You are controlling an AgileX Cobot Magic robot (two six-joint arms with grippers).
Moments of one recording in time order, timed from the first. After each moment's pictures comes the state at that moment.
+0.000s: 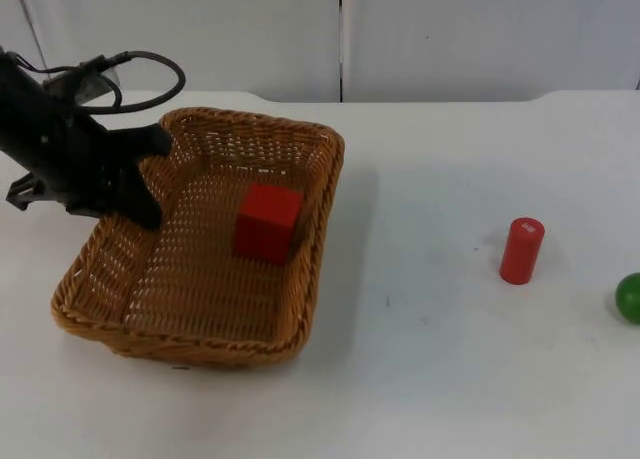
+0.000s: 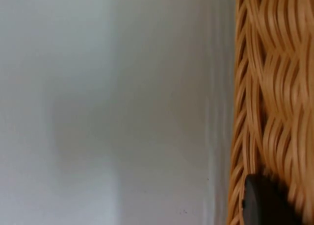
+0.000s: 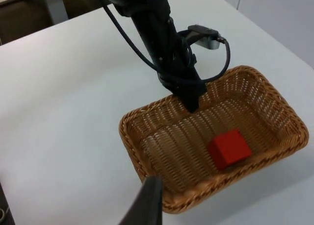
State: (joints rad) right arm 0.82 1.18 -1.26 0.16 0.76 -0.26; left arm 0.02 2.16 -1.32 -0.75 0.74 0.61
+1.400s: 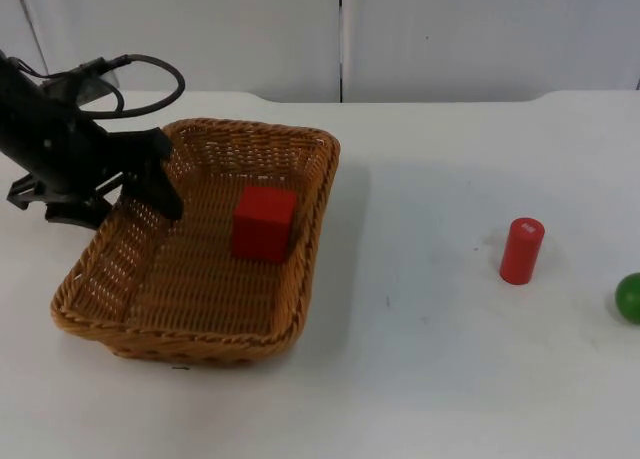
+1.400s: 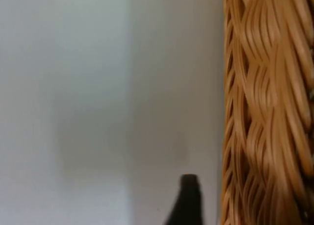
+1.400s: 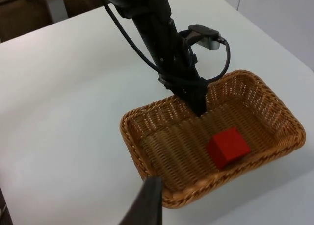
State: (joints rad) right arm 0.82 1.18 -1.26 0.16 0.76 -0.27; left arm 0.02 2.17 -1.32 -0.76 0.69 0.64
